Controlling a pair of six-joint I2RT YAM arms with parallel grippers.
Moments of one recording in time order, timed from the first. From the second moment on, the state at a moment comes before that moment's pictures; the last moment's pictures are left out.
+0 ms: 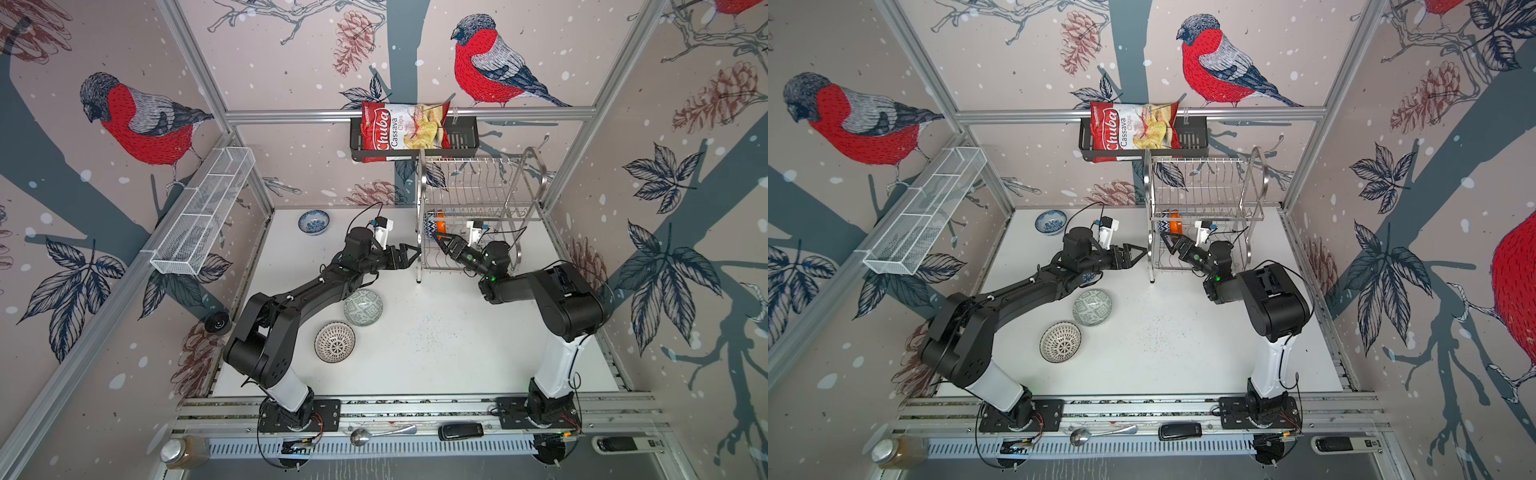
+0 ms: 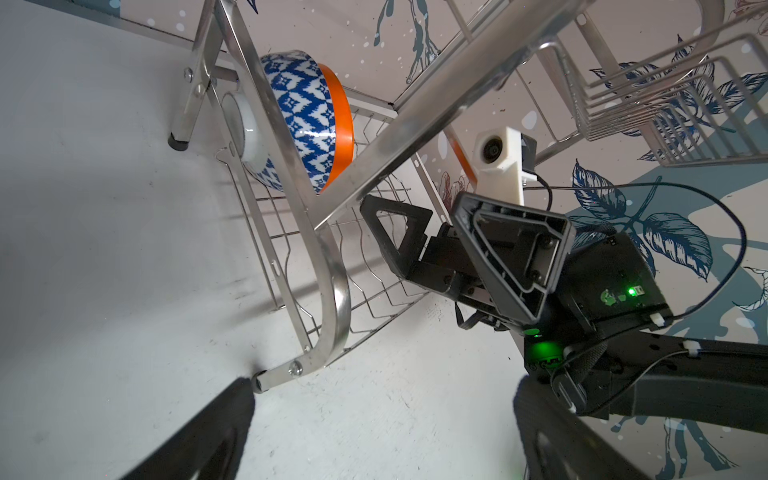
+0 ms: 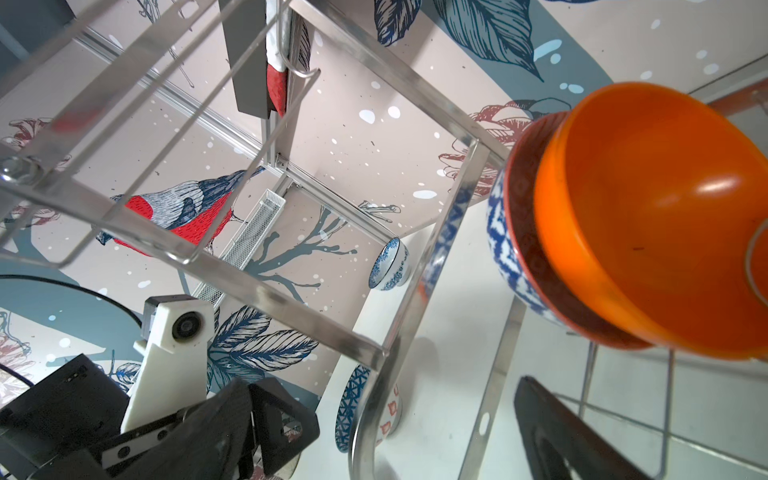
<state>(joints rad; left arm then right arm) -0.47 1.62 0.99 0.26 0.55 -0.59 0.35 1.90 0.78 1.17 -0.56 0.94</state>
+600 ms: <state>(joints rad) -0.43 1.58 1.01 0.15 0.47 -0.58 0.45 1.55 0.62 0.92 -0.43 0.75</state>
